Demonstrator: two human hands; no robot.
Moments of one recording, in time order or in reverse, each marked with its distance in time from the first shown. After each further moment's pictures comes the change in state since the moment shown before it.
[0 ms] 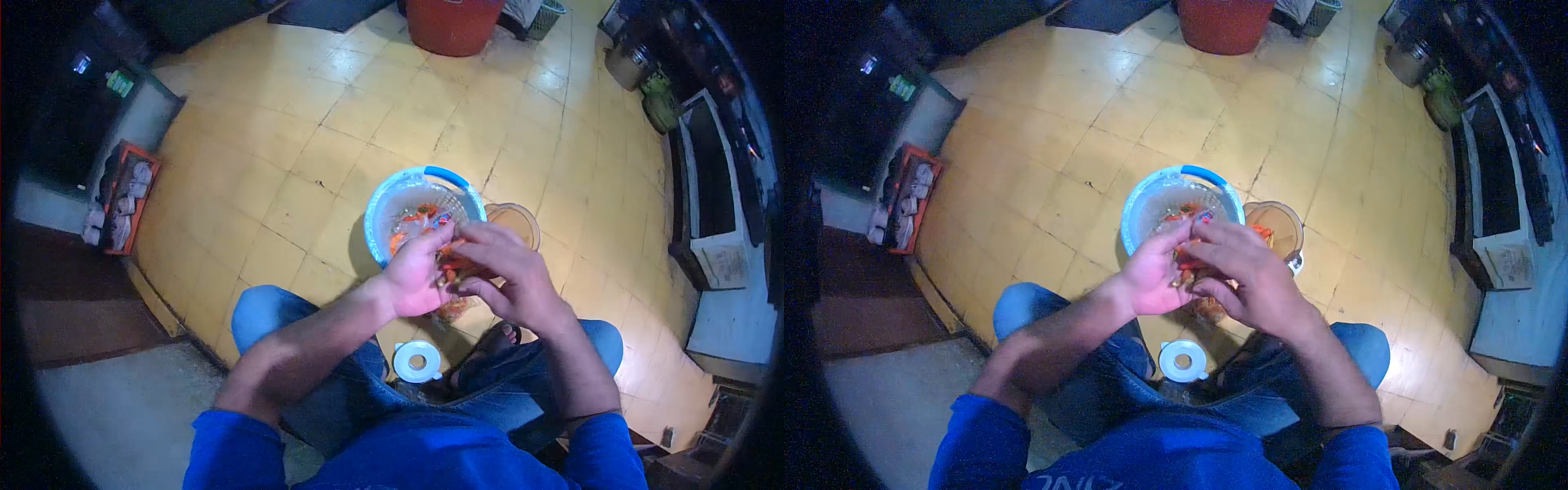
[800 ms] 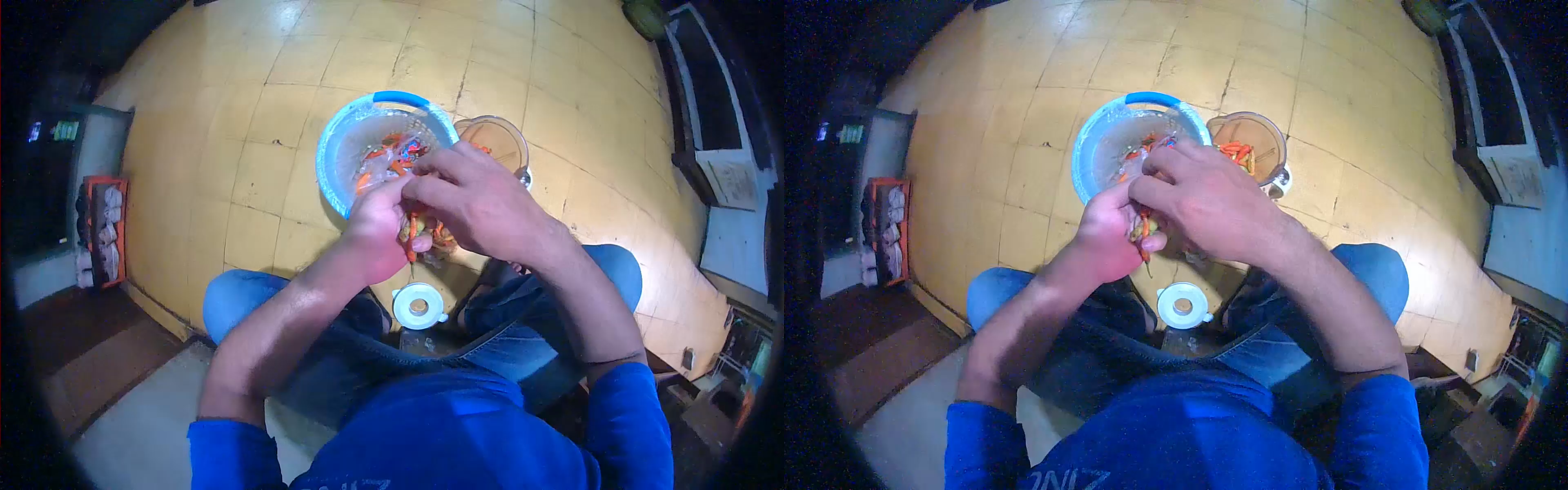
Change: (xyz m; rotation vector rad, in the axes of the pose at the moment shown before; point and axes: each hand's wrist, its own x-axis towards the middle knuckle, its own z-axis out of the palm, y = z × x) left_hand 0.002 -0.011 0.006 0.283 0.234 0.065; right_hand -0.004 0.033 0.016 -0.246 -0.082 -0.087
